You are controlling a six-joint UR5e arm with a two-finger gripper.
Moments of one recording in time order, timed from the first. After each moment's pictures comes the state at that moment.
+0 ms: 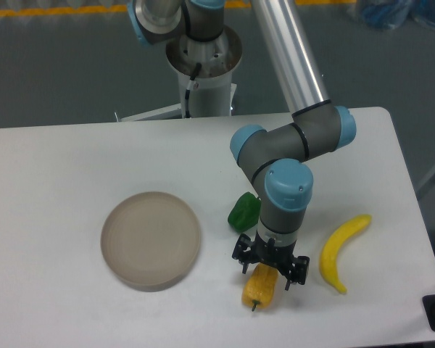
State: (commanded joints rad) arm 2.16 -2.16 -1.46 -0.86 1.44 0.79
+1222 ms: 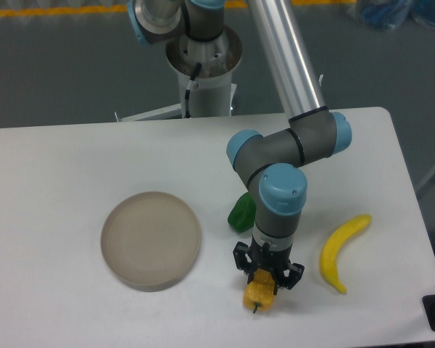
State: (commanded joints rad) arm 2.16 -2.16 -1.42 -0.83 1.43 0.84
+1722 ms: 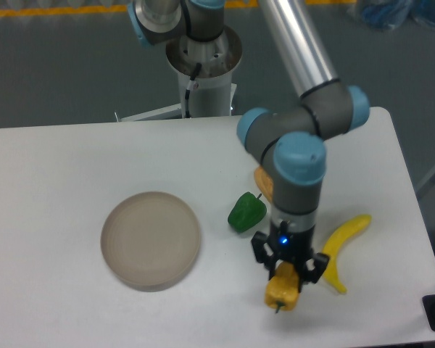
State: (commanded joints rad) arm 2.27 -2.02 -1.39 -0.85 1.43 0.95
